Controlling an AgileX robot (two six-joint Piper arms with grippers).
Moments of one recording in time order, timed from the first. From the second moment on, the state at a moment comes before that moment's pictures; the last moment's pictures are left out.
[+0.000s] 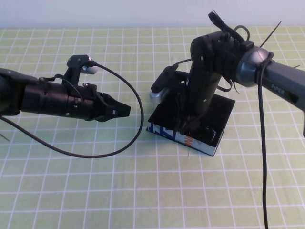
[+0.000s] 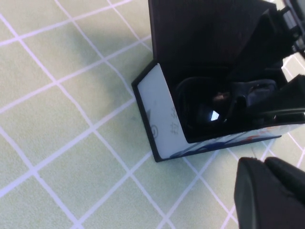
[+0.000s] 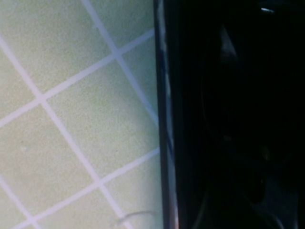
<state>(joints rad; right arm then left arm) 0.53 2.22 -1.91 0.08 1.14 -0.56 -0.16 1.86 -1.15 -1.33 0.89 1.38</state>
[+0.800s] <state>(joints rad) 0.53 2.22 -2.01 0.09 1.22 -0.53 -0.16 1.86 -1.15 -1.33 0.92 1.38</state>
